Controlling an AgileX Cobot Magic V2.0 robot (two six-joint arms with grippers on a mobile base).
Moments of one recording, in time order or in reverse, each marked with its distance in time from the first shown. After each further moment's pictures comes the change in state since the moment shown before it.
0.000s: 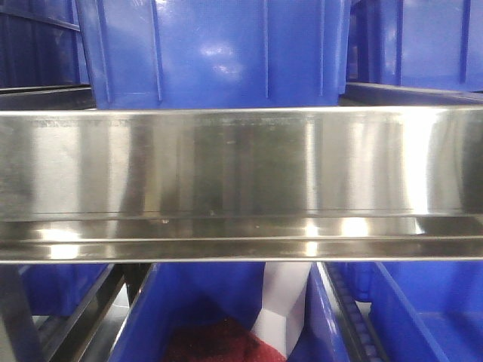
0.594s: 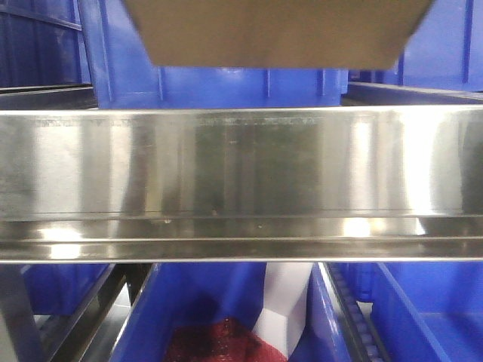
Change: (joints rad) left arm 0.000 0.000 0.000 0.000 0.000 0.000; right arm 0.155 0.448 -0.024 -0.212 -0.157 -0.319
